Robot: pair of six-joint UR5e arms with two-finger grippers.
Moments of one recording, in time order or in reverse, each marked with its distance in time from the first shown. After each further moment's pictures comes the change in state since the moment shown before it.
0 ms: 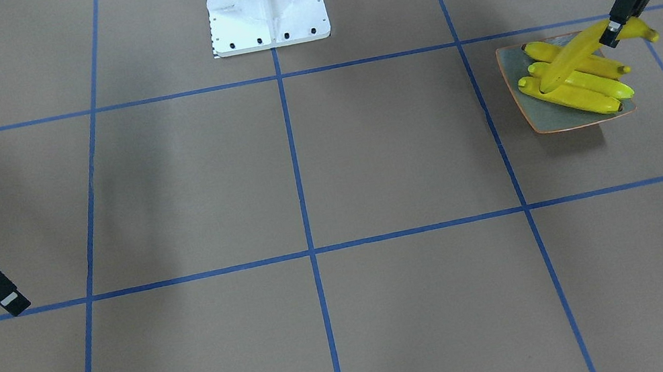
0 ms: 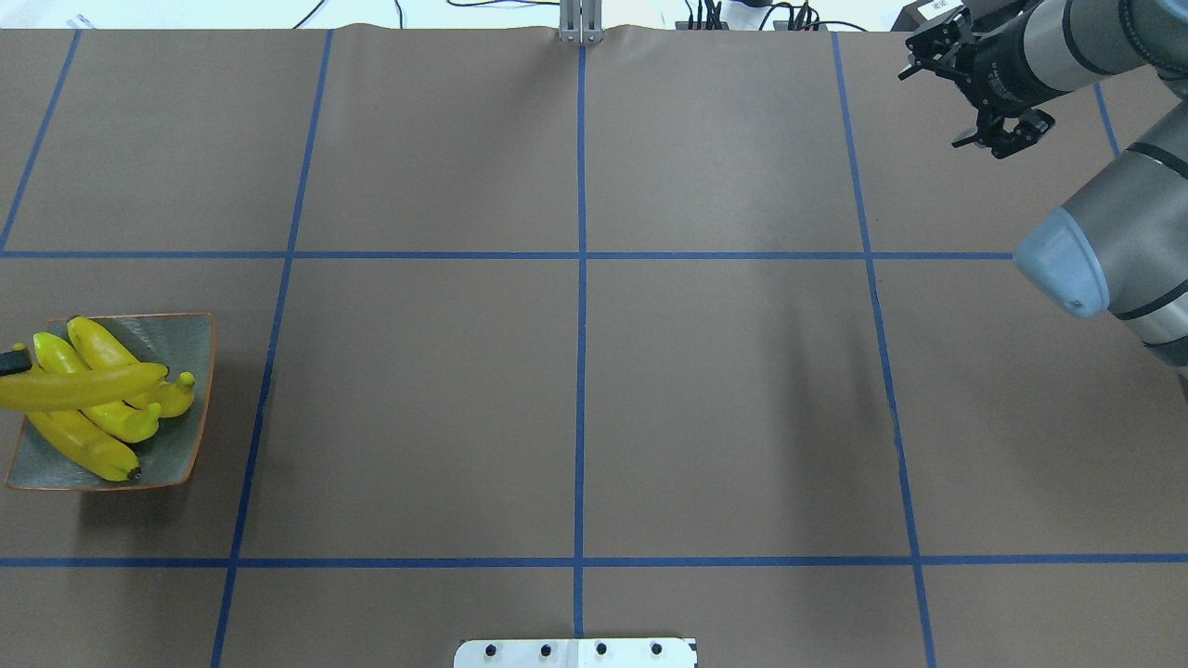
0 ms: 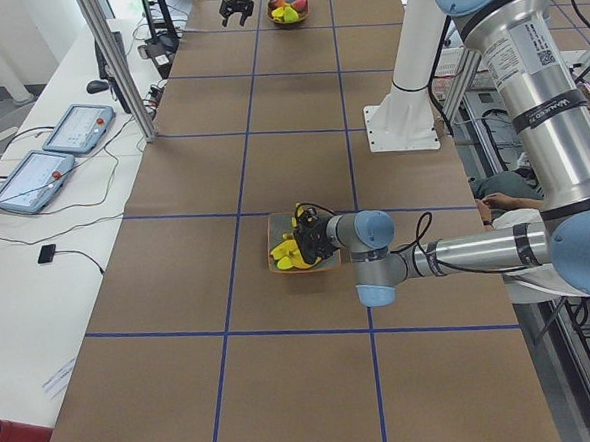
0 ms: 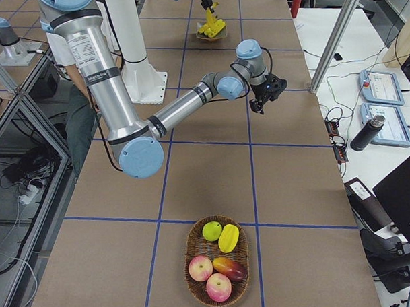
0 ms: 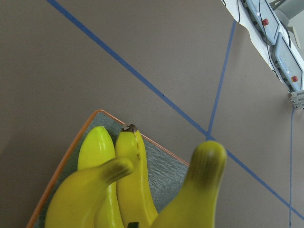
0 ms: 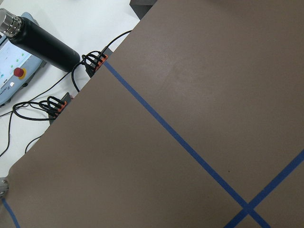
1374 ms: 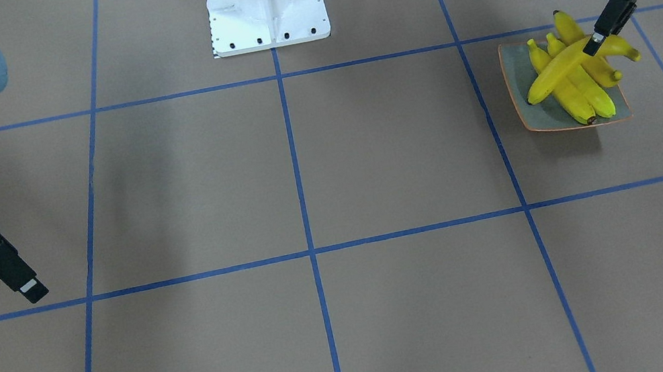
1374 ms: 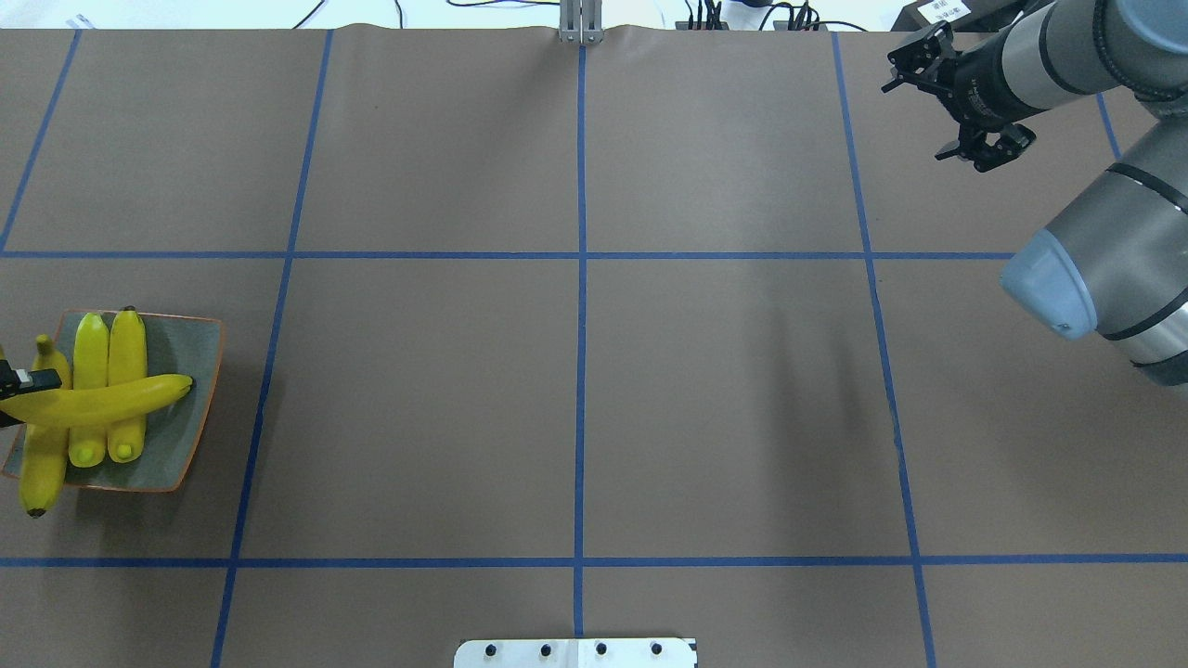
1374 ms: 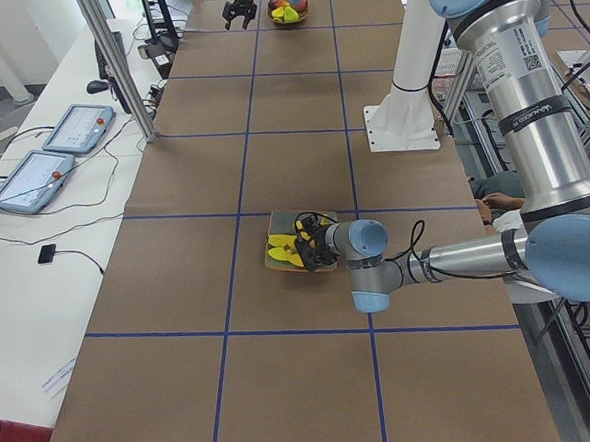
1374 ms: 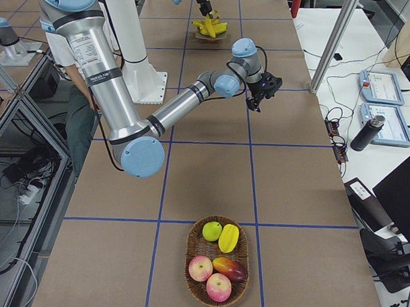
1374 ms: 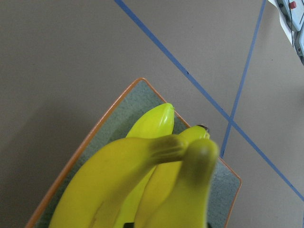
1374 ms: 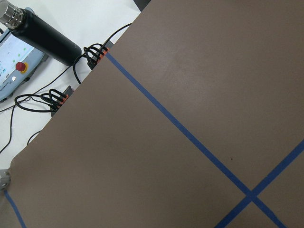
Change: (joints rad) left arm 0.048 -0.041 0.084 -0.036 -0.034 -0.037; right arm -0.037 -0.005 0.026 -0.006 -0.030 0.025
